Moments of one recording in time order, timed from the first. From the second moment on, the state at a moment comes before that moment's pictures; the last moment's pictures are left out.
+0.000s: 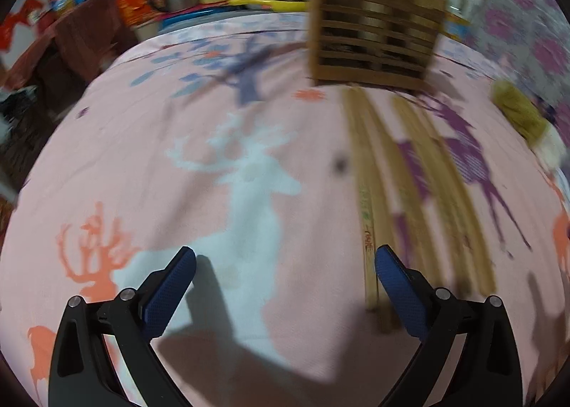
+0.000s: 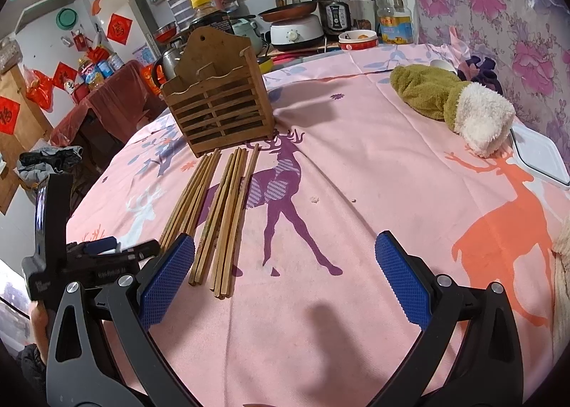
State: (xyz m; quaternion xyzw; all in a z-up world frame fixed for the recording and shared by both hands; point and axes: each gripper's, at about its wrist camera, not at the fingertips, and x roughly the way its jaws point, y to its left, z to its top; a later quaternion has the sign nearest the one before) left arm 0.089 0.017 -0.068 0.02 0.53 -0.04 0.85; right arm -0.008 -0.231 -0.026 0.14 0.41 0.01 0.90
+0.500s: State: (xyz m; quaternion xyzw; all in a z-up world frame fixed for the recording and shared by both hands) left arm 0.085 0.016 -0.069 0.04 0.52 -0.05 0.85; right arm -0.008 -0.226 -0.028 0.14 0.41 0.03 0.90
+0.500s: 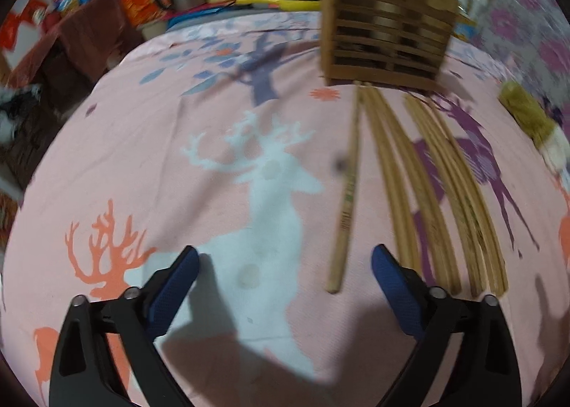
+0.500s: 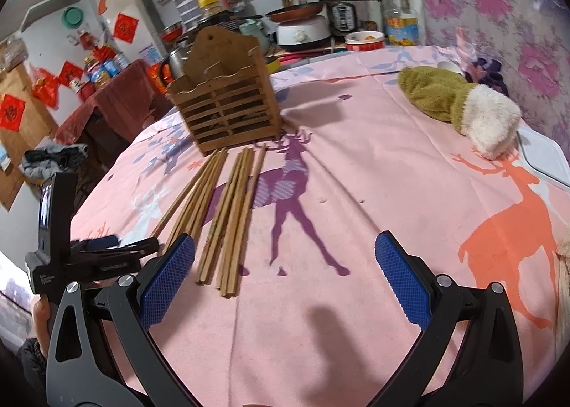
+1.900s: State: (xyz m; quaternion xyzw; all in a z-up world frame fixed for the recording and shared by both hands) left arm 0.065 -0.003 -0.064 0.08 0.50 -0.09 0.86; right arm 0.017 -0.177 -0.072 -0.01 0.50 0.12 0.86
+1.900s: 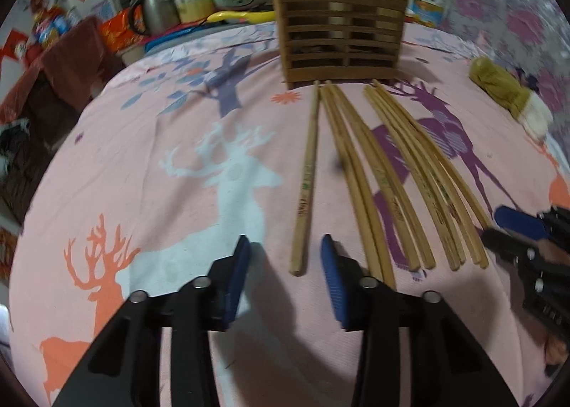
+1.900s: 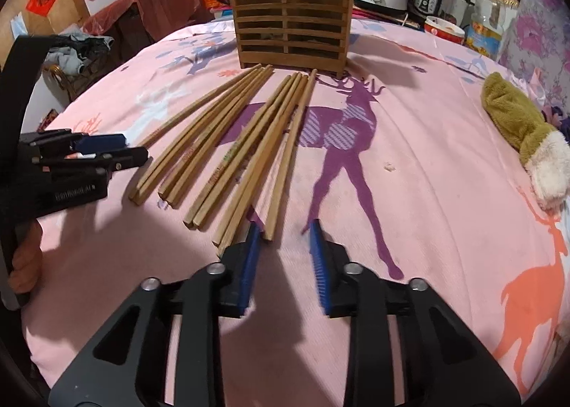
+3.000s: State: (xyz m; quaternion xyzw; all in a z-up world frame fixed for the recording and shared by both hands) left arm 0.075 -0.008 0.088 0.05 0.38 -0.12 0.92; right arm 0.027 -0.195 0.070 0.02 0.32 0.09 0.94
